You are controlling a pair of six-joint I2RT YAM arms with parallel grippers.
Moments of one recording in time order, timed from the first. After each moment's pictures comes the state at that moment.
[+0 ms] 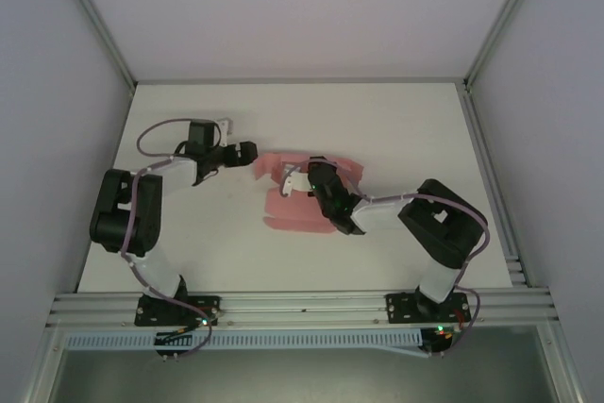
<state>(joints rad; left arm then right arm) -0.23 1.73 0.92 0.05 0.31 -0.28 0.87 1.74 0.75 0.62 0.57 -1.15</state>
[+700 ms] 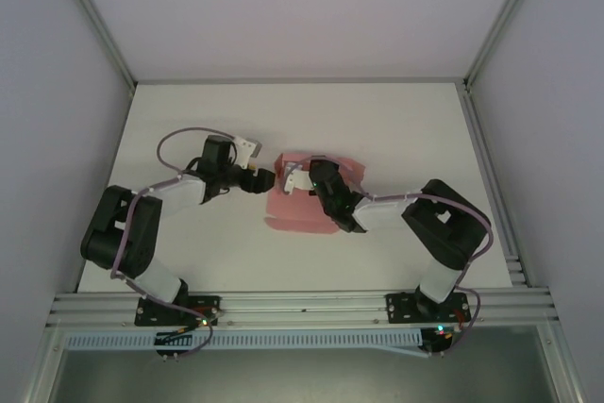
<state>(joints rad) -0.37 1.59 0.77 0.05 0.42 -0.04 0.86 1.71 0.75 0.56 0.54 -1.10</state>
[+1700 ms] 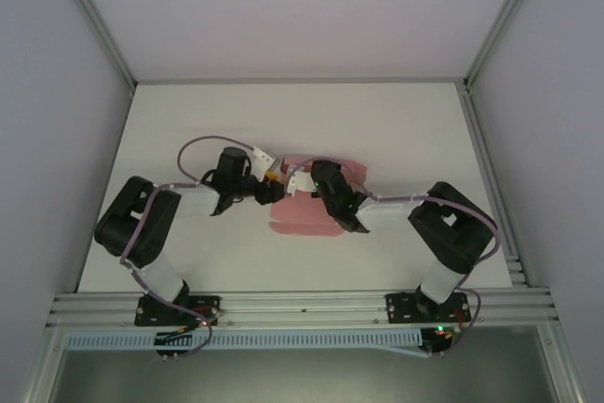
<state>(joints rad) -0.50 1.69 0.66 0.37 0.47 0.01 0.87 1.69 0.72 0.54 0.54 -1.11</state>
